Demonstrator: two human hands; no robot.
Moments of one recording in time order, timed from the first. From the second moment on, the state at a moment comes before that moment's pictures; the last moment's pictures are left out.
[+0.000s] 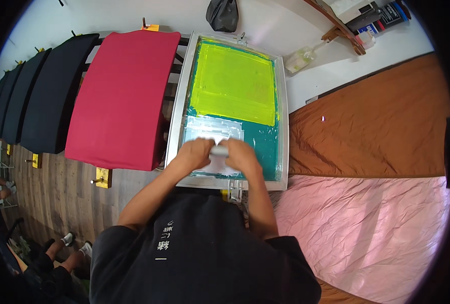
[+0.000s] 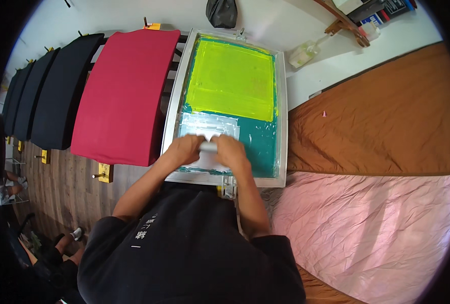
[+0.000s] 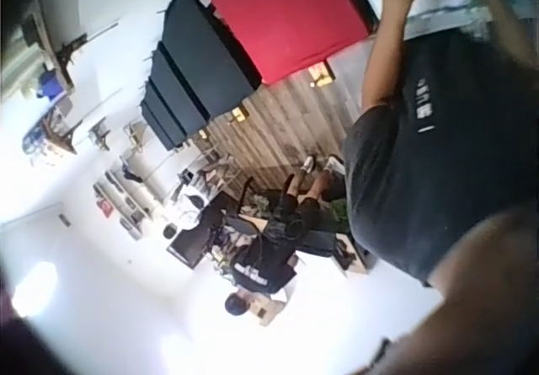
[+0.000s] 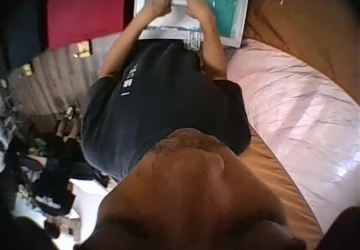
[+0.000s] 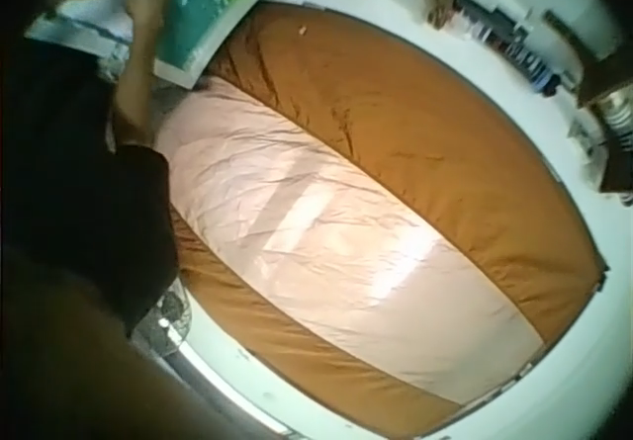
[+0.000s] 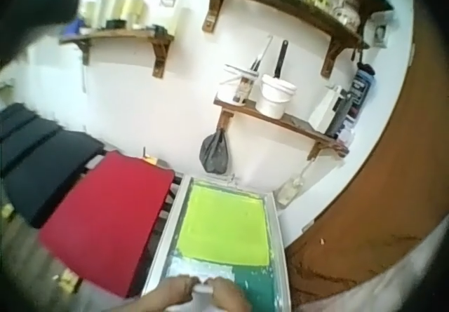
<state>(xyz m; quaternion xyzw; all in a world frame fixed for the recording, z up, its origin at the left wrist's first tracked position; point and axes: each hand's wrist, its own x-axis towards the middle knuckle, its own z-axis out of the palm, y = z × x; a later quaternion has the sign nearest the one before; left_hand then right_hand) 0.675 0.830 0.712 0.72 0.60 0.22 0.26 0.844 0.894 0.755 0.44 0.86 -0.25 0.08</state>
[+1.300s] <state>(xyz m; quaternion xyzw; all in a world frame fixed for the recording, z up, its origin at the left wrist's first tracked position) 0.702 0.847 0.721 0.69 0.62 0.24 0.26 0.857 0.887 0.742 0.46 0.87 -0.15 -0.11</state>
